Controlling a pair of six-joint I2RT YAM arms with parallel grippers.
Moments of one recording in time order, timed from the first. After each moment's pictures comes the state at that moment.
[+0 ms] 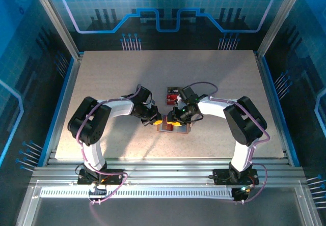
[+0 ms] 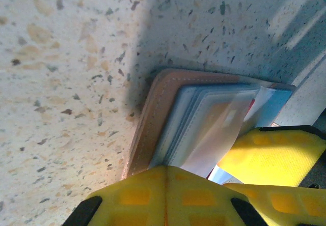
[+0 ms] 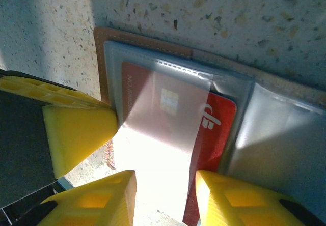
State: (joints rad) left arm -0.44 1.83 0.97 -0.32 0.62 -0.90; right arm 0.56 1.84 1.04 -0.39 -0.56 0.69
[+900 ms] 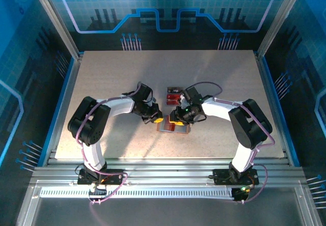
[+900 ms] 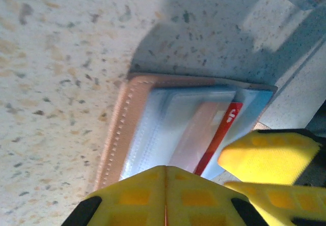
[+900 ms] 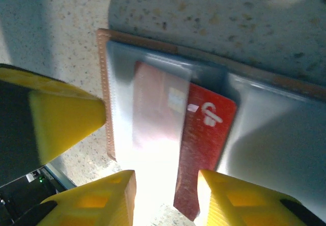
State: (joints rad) left arm -0.45 1.83 1.03 -0.37 0.62 -0.90; right arm 0.53 1.77 0.98 -0.37 -0.56 0.69
